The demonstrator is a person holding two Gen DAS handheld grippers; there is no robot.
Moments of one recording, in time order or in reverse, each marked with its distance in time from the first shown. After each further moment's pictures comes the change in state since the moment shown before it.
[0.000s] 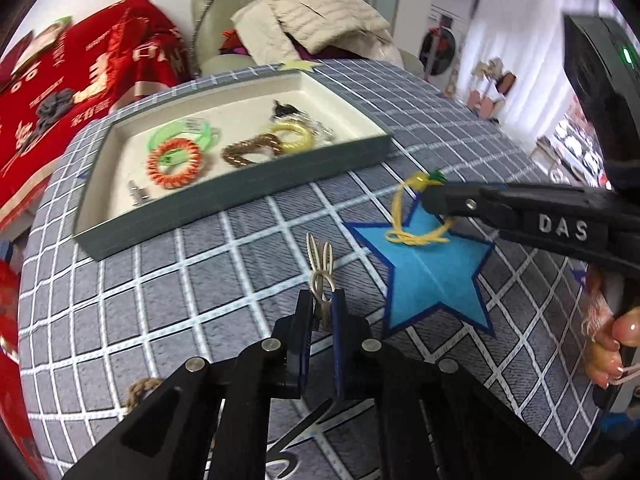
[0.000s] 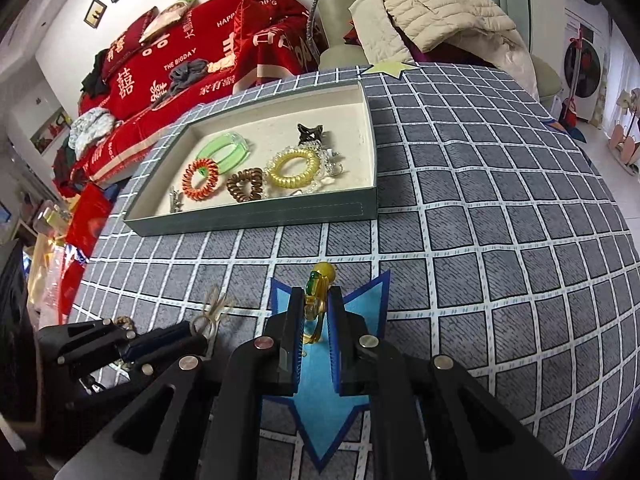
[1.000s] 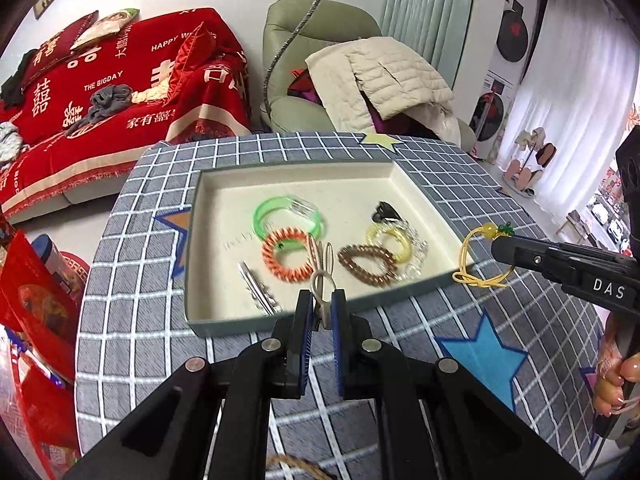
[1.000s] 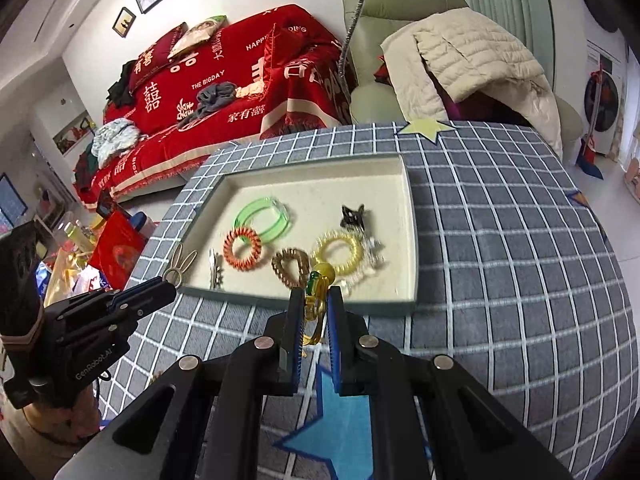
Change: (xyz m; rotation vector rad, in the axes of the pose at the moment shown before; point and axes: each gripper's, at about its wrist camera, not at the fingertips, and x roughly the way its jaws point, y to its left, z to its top) left arm -0.030 0.082 0.062 -0.158 -0.152 0.100; right arm -0.015 0.030 0.067 -0.064 -0.089 0.063
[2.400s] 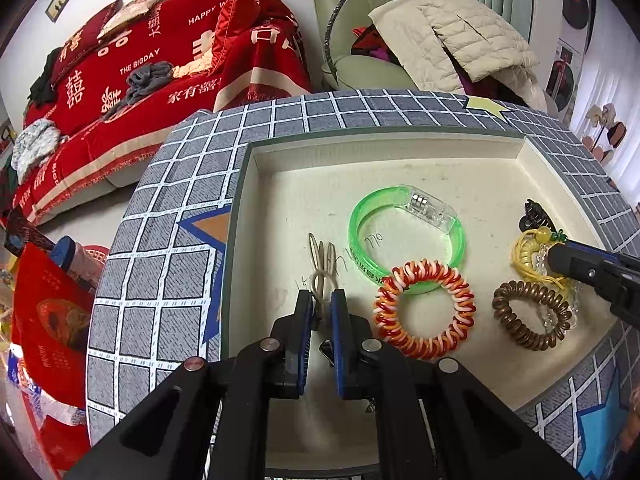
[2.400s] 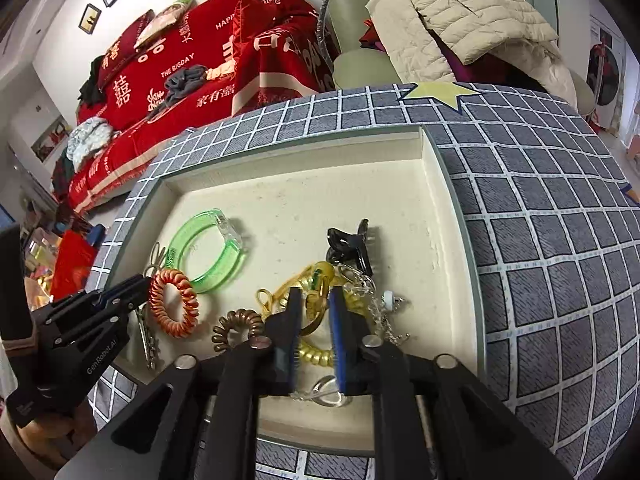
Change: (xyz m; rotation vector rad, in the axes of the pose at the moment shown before) left arm 0.117 0.049 0.031 -0.009 0.129 0.251; right arm 0.127 -0.019 0.036 0.076 0.087 -0.041
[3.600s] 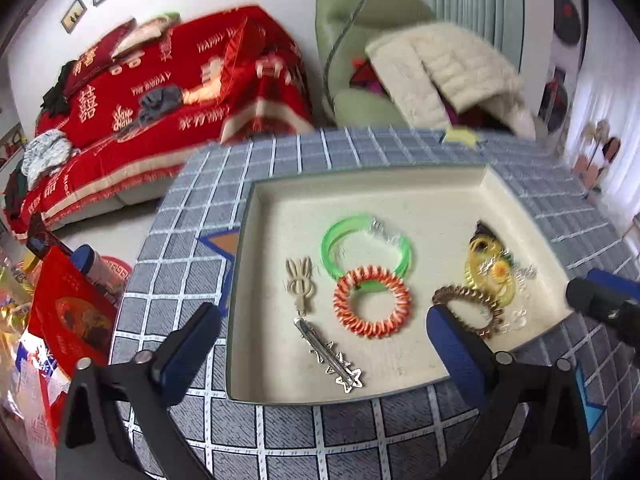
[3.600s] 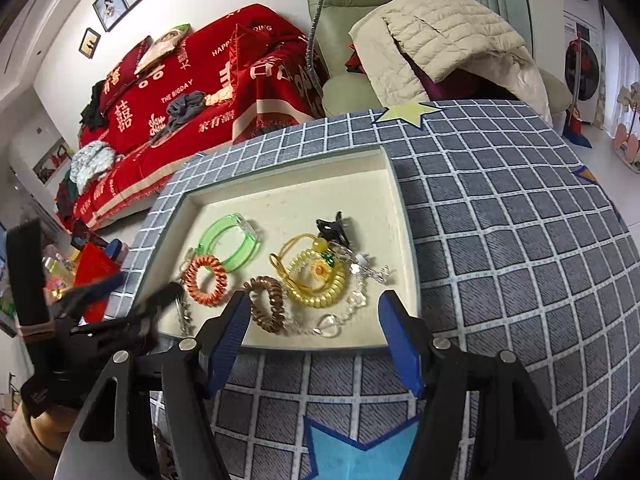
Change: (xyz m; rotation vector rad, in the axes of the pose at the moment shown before) left arm -0.067 -0.013 -0.012 -0.021 -0.118 -0.003; right arm -0.076 -0.004 -0.029 0.041 -0.078 -0.008
